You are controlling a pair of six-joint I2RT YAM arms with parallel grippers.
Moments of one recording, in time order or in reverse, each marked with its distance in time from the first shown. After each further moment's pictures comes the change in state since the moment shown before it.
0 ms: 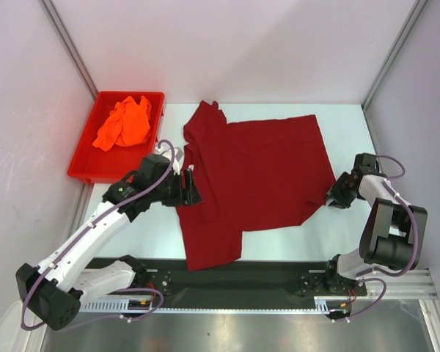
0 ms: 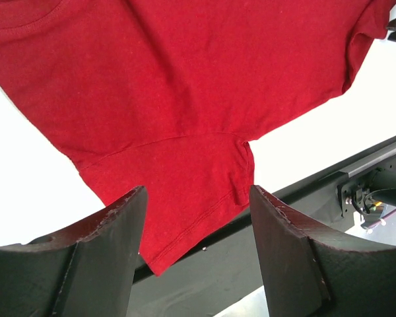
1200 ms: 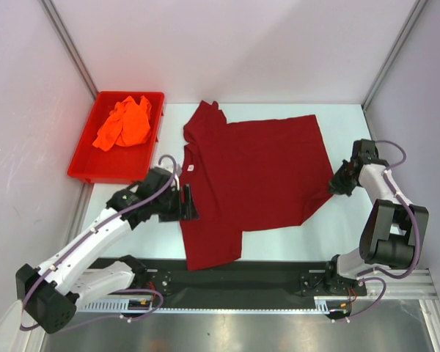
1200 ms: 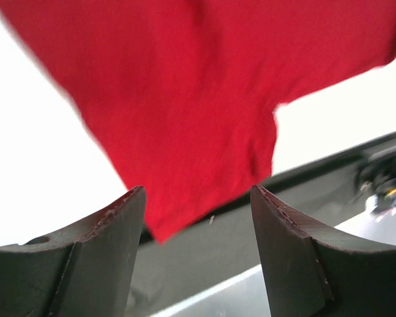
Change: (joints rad) left arm -0.022 -0.031 -0.076 -0.077 -0.017 -0.071; right arm 0.044 0.007 0.127 -0.103 0.042 0.008
